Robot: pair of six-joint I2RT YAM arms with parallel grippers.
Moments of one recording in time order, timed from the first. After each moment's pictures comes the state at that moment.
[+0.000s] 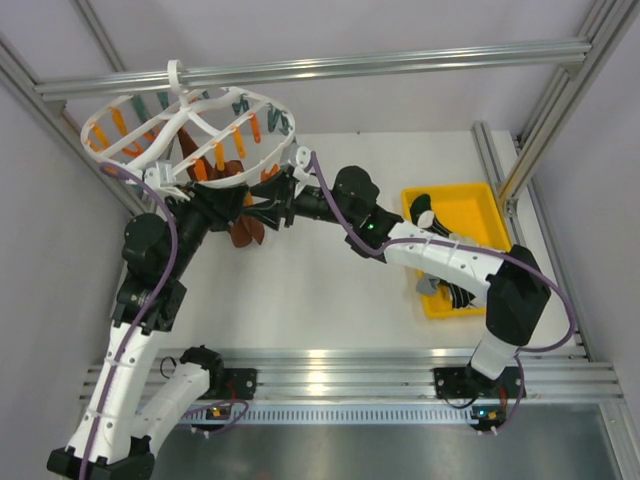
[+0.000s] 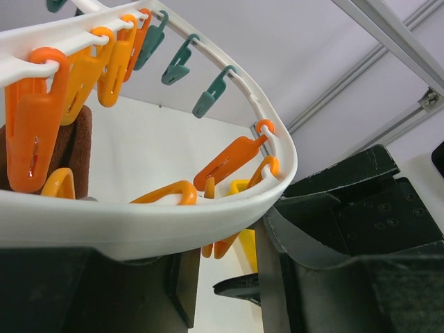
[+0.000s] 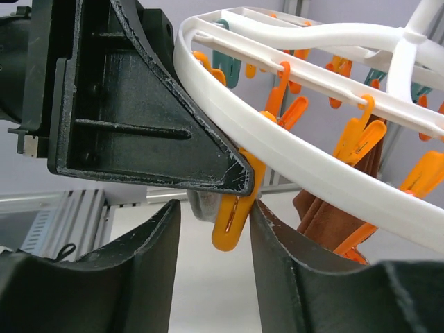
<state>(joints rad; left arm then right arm) -0.24 0.74 0.99 -0.18 0.12 -0.64 0.96 1.70 1.41 0.53 -0.47 0.04</state>
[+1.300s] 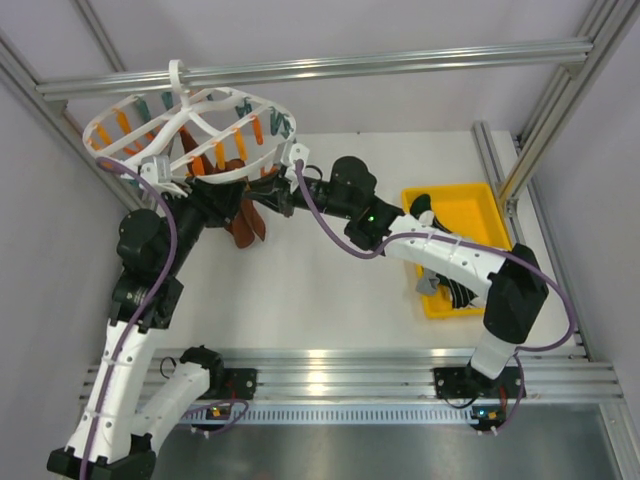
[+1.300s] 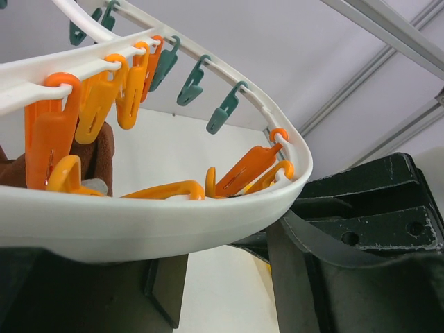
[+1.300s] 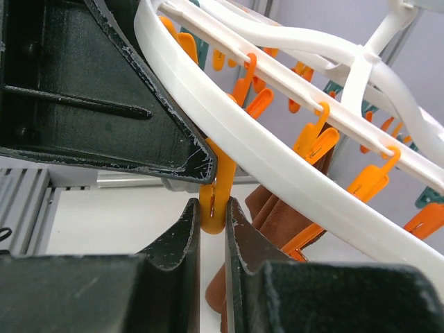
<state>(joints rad) -0.23 0.75 1.03 -0.20 0.13 -0.57 0.94 1.71 1.49 0.41 -0.45 -0.13</state>
